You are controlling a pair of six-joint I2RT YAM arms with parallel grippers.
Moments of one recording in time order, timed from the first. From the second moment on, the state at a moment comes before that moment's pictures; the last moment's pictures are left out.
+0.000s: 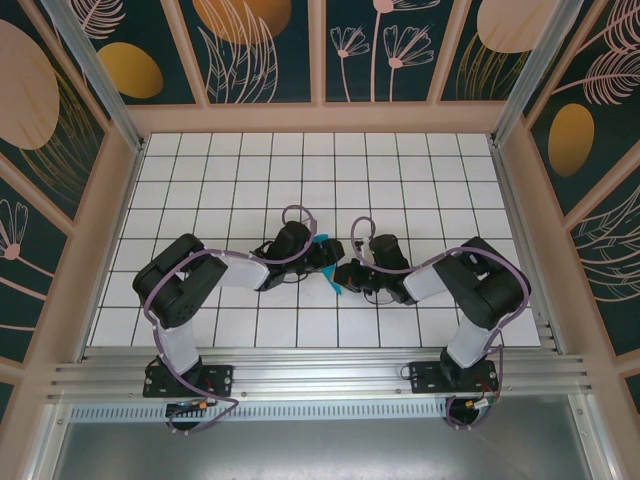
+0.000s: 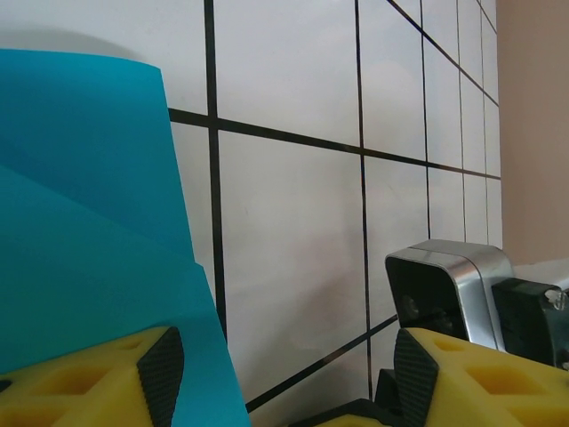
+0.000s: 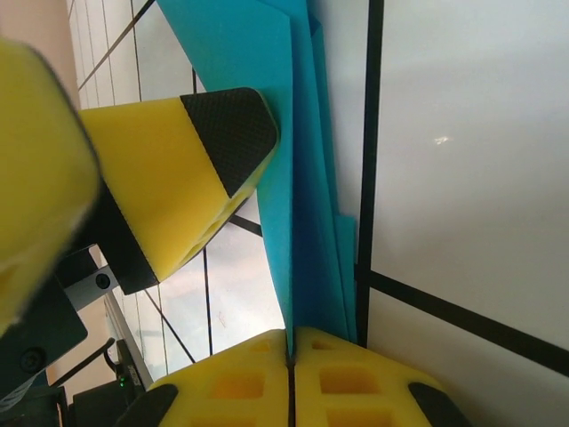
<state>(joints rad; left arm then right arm) -0.75 1.85 0.79 0.45 0.25 -1.04 0.61 1.72 0.47 0.55 -0.58 0.96</state>
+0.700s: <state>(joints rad) -0.75 1.85 0.79 0.45 0.25 -1.02 0.62 1.59 0.54 0.25 -0.52 0.89</state>
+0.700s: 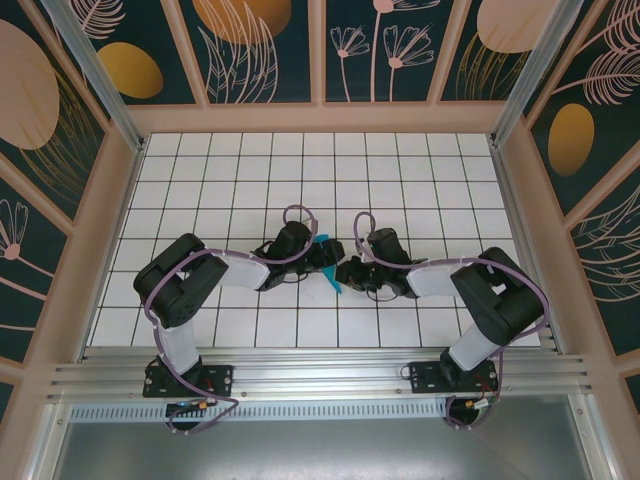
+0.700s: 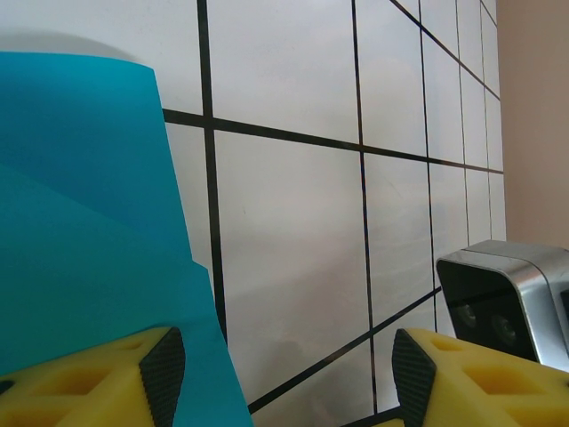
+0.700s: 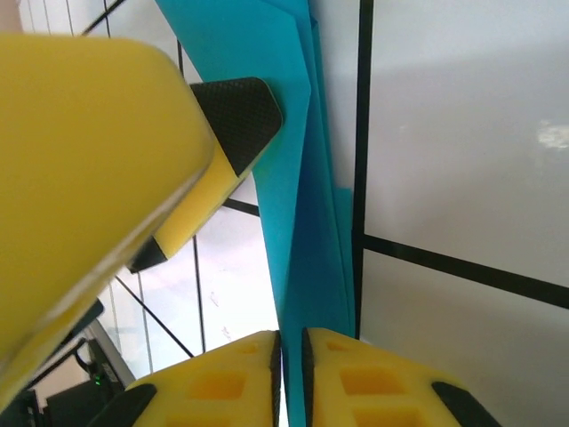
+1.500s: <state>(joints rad) -0.75 1.85 0.79 0.45 0.26 -1.01 0.64 1.57 0.59 0.07 -0.51 0.78</state>
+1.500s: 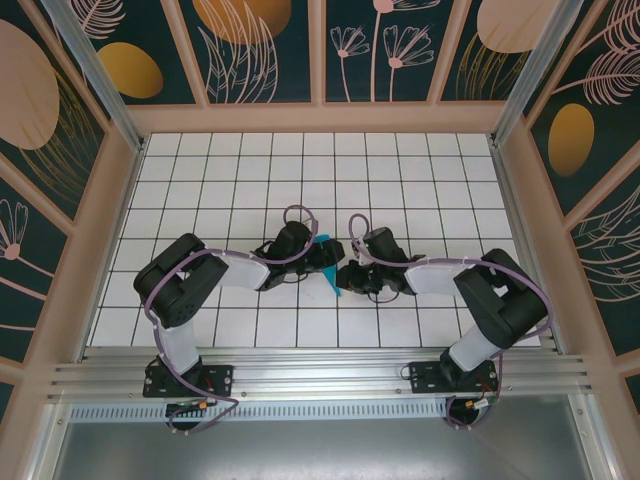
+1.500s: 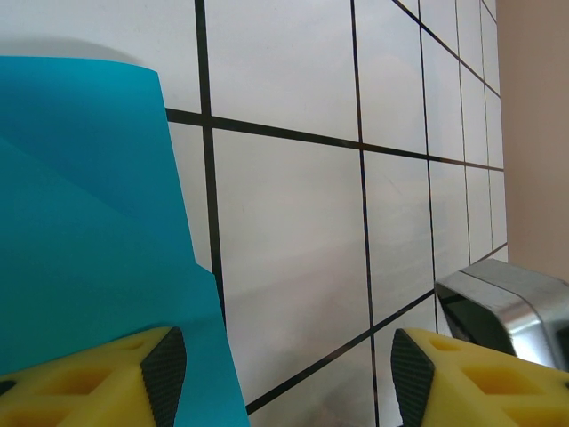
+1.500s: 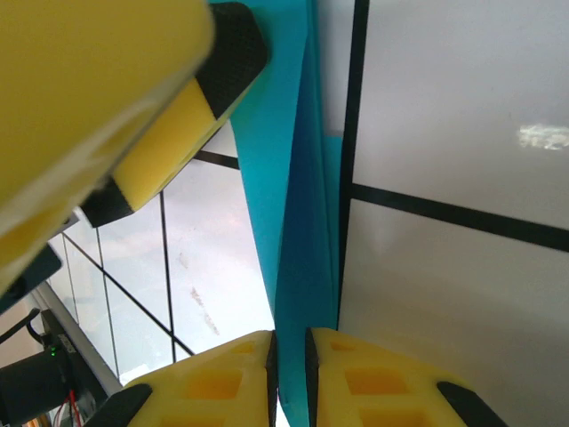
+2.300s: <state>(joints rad) -0.75 1.86 0.79 0.45 0.26 -1.01 0.68 1.53 0.64 -0.05 -0.43 0.75</state>
